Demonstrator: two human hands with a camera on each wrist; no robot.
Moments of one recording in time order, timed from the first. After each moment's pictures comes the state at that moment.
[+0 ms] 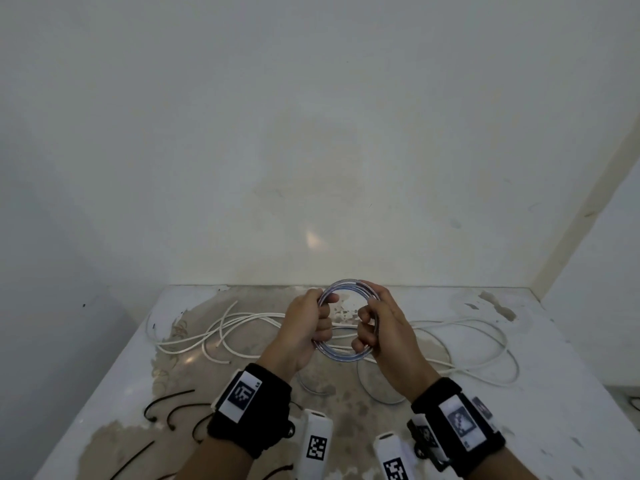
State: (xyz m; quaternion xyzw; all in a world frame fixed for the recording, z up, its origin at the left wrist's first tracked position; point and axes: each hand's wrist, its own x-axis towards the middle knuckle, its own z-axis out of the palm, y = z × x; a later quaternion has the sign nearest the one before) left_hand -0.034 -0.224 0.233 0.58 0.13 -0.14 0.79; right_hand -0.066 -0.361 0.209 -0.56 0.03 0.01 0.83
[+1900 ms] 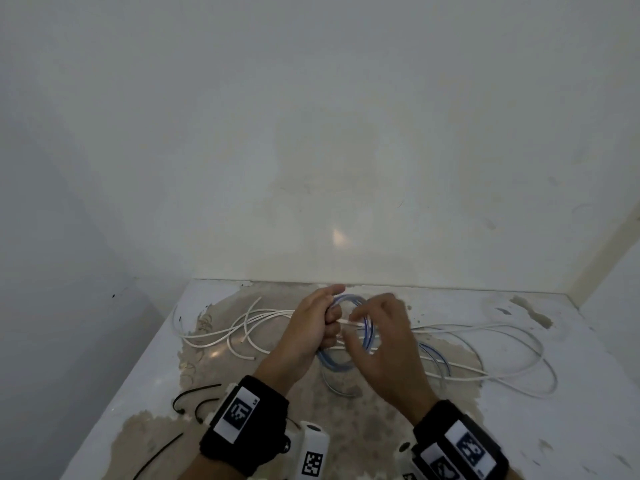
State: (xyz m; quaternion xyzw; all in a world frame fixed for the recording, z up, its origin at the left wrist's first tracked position) left_hand -0.041 -0.173 0.232 0.62 0.05 -0.13 0.77; right_hand -0.069 -0.314 0.188 -0.84 -0.19 -0.26 0.43
